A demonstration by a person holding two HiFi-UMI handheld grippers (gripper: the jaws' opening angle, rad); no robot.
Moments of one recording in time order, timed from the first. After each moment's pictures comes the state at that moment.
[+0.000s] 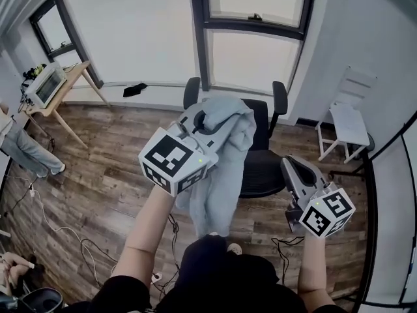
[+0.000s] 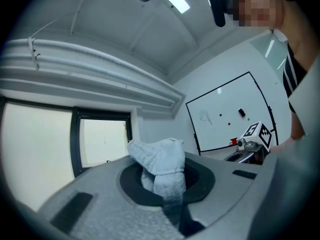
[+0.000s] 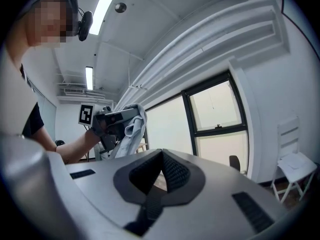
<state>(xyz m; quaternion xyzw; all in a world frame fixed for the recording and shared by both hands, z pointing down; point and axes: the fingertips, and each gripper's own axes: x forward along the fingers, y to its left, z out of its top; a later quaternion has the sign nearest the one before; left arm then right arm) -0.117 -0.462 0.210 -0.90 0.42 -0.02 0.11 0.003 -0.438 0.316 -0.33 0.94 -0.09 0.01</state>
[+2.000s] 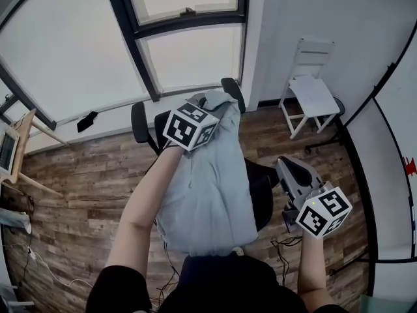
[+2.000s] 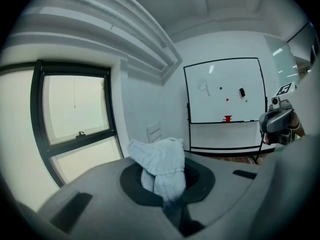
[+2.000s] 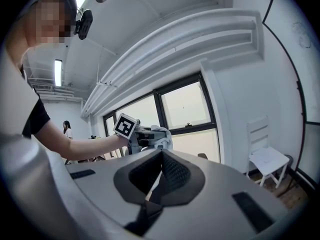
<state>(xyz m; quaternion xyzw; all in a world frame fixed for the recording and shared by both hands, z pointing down) -0.016 -0.733 0.326 -0.93 0.31 -0.19 0.01 0.084 -0.556 0.322 -0.47 0.87 -0.13 0.00</state>
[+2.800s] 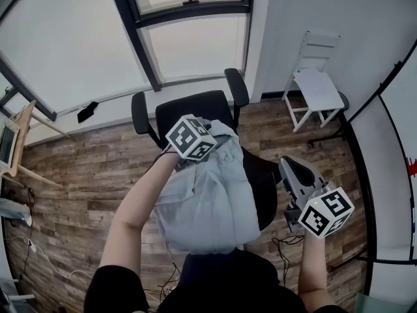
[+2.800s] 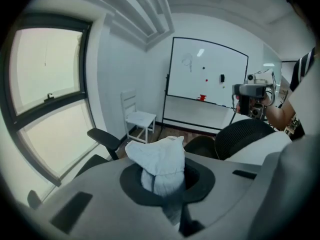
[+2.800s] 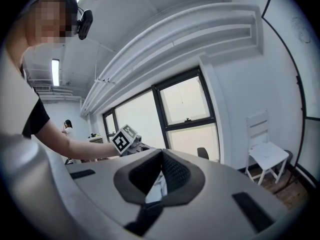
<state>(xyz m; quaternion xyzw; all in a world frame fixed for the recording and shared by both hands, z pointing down) -0.022 -0.672 0.455 -0.93 0.15 -0.33 -0.10 0.084 -0.560 0.346 -0.47 0.87 -0.15 -0.02</state>
